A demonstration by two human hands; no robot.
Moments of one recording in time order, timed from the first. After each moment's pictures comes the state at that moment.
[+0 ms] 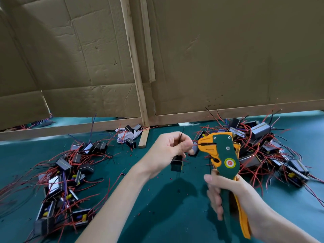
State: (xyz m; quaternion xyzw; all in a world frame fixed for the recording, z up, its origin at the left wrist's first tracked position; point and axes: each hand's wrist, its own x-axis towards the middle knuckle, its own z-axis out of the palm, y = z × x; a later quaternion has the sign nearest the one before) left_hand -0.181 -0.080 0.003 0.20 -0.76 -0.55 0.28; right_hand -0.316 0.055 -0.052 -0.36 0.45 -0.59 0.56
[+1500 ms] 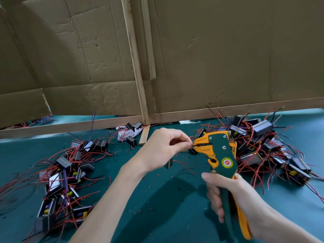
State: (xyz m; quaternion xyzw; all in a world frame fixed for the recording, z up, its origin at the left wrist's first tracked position) left_hand -0.172 -0.084 0.013 0.23 -0.87 -0.35 0.26; right_hand -0.313 0.056 -0.057 -0.37 0.50 -0.57 0.54
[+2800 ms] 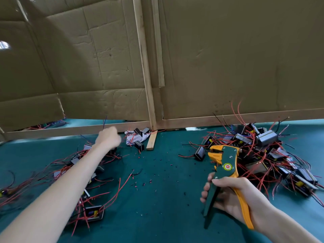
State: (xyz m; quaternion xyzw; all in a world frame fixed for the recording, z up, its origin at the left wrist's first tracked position) left_hand -0.069 -0.233 0.009 0.66 -0.74 -0.07 0.10; right_hand -0.333 0.034 -0.066 -0.20 0.36 -0.59 0.69
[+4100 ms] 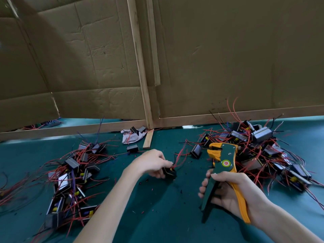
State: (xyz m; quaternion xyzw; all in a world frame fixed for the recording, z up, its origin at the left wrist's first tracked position) left_hand -0.158 -0.127 -0.022 0.49 -0.79 -0.37 0.01; right_hand -0.337 0.034 -0.066 -0.19 0.38 -0.60 0.67
